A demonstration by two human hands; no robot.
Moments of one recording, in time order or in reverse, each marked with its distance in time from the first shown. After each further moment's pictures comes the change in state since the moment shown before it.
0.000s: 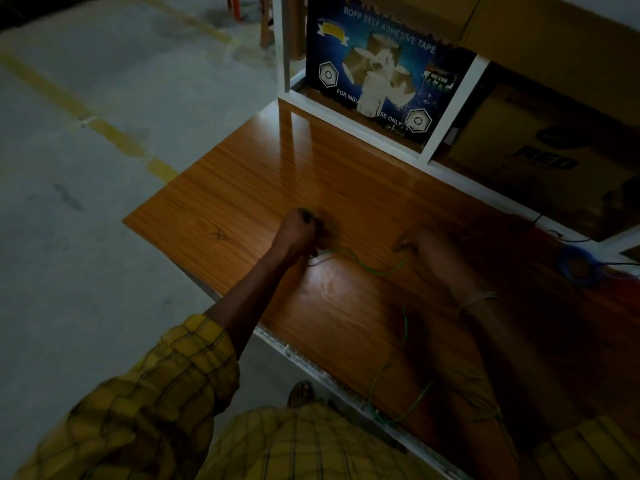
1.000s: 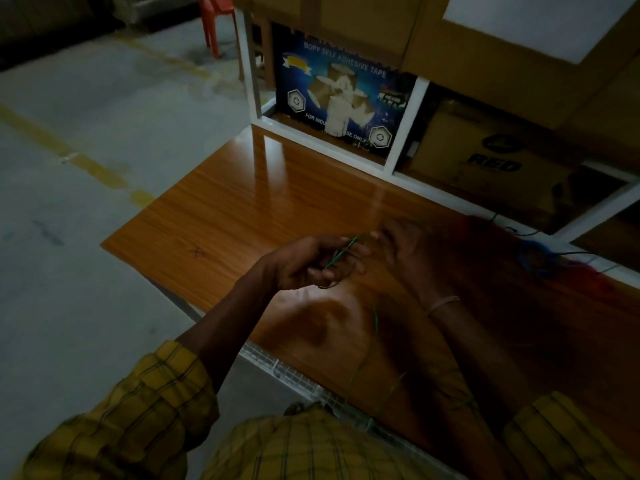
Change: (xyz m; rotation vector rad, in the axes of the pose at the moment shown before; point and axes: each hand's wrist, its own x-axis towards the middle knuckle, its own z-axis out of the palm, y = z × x) left_hand -0.054 0.052 0.031 -0.589 -0.911 -0.137; right_hand -0.054 -0.005 -0.013 -0.017 0.569 -0.243
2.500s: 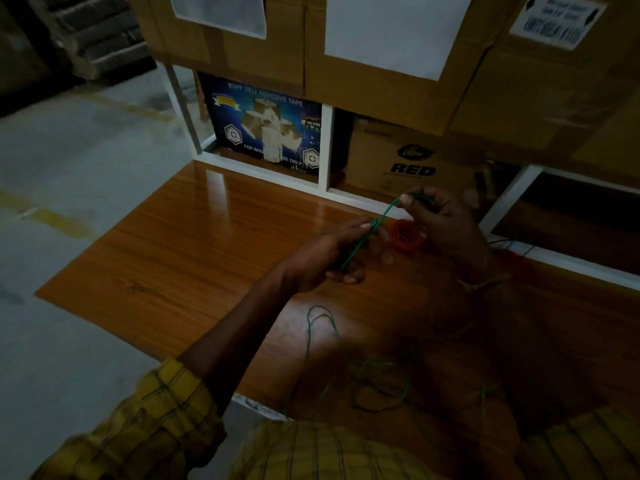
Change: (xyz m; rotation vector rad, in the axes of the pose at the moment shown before) left_hand 0.072 0.027 0.160 0.432 -0.023 0.248; right_hand -0.018 0.090 -0.155 0.755 0.063 0.371
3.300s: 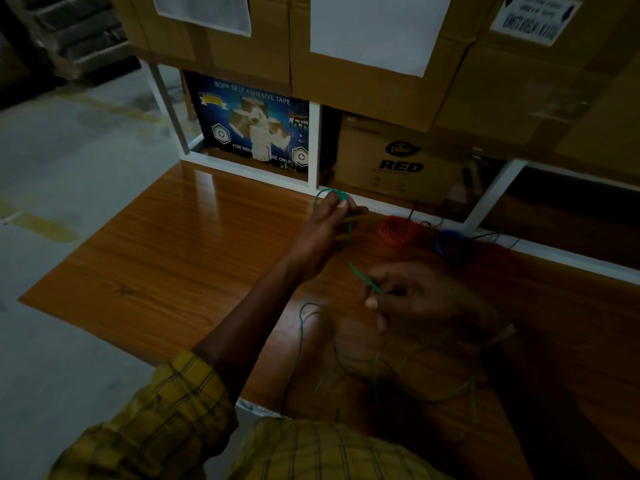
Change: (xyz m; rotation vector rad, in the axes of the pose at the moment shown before) left_hand 0.021 -0.004 0.005 -0.054 0.375 0.087; right_hand -0.080 -0.013 0.007 -0.113 -0.734 0.075
